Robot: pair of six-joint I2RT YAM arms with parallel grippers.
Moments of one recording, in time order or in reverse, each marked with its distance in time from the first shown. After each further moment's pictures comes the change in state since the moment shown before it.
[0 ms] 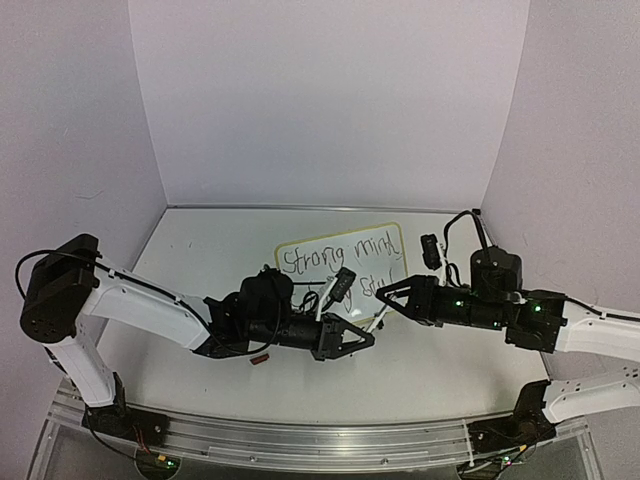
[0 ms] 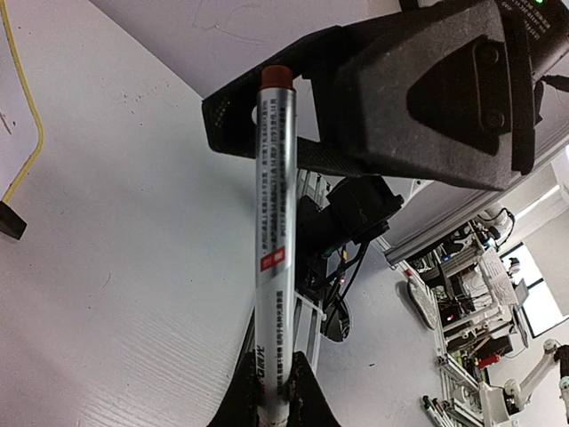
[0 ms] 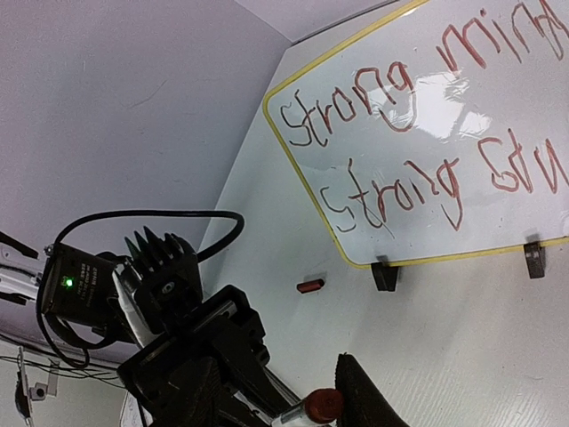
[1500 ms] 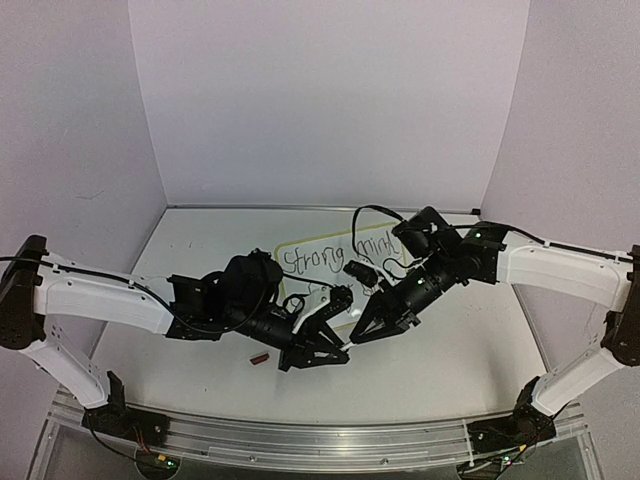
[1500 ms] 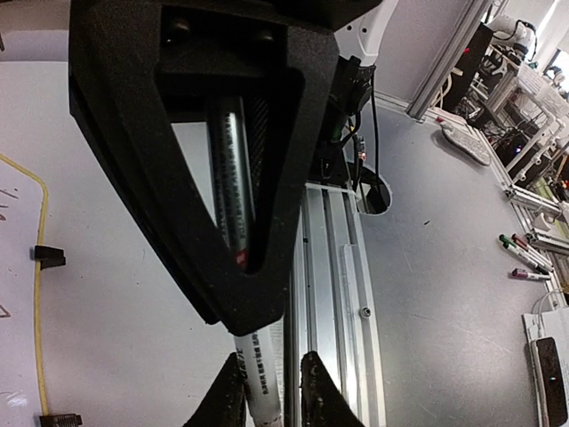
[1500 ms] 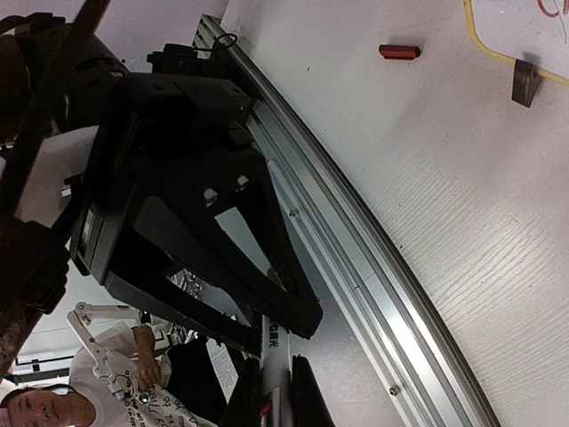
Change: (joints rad) left arm 0.007 -0.216 0.046 -0.513 0.104 0.645; right arm -0.083 0.490 0.526 -0.685 -0.749 -0.400
